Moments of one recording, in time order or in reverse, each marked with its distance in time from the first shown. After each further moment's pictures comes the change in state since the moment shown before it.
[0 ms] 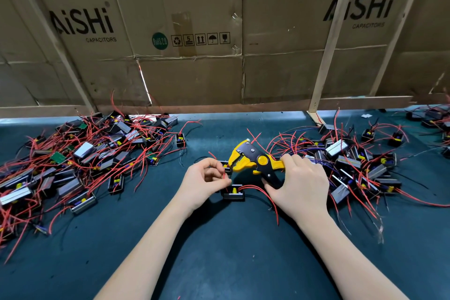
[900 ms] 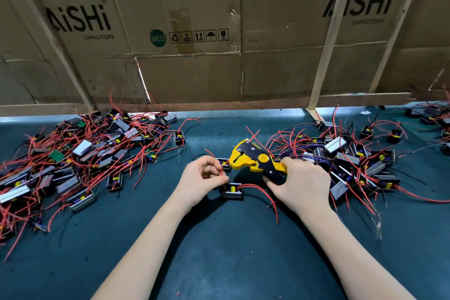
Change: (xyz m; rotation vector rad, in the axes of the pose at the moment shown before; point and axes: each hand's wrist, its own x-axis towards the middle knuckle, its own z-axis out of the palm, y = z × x) left_hand 0.000 0.000 -0.002 0.021 0.001 -0.019; right_hand 0.004 0.004 -0.005 0.007 -0.161 0.065
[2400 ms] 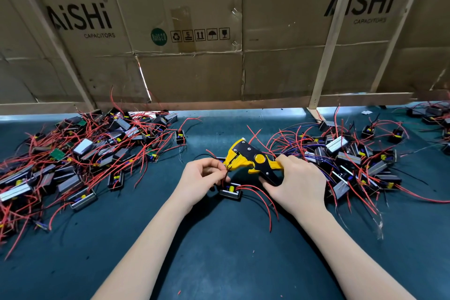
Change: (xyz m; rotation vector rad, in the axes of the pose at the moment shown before) left_hand -0.001 0.000 0.000 0.046 0.017 -0.026; right_hand -0.004 -0.007 0.003 0.108 0.083 -0.053
